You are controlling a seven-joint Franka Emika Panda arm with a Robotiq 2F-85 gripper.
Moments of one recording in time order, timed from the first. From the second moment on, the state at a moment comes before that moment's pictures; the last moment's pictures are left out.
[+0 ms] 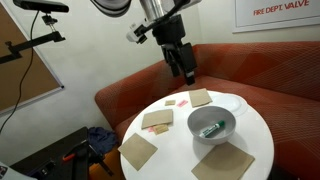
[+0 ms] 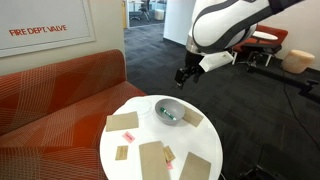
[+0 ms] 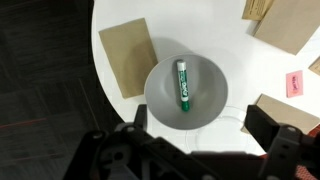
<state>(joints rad) -0.11 0.22 -0.12 -2.10 -0.03 2.38 0.01</state>
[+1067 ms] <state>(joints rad) -0.12 0.44 -0.11 -2.03 -0.03 2.55 -0.07</state>
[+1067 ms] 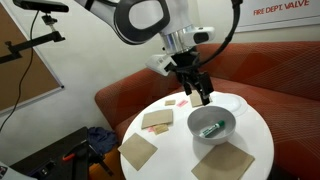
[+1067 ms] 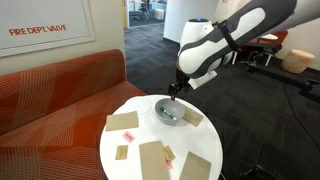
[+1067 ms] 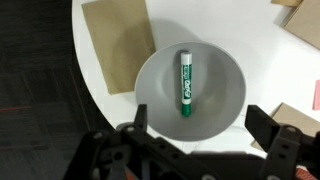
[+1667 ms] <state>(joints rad) -0.15 0.65 -0.08 -1.84 -0.03 2.54 -0.15</state>
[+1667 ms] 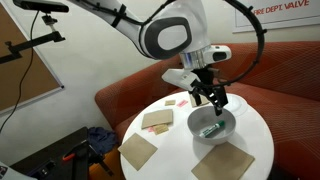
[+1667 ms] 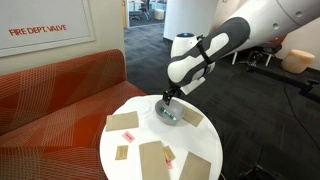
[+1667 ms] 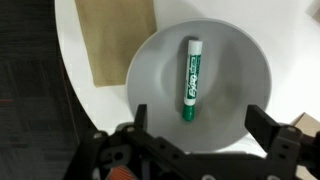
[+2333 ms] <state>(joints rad) -0.15 0.84 -0.06 -1.64 -0.03 2.44 -0.15</state>
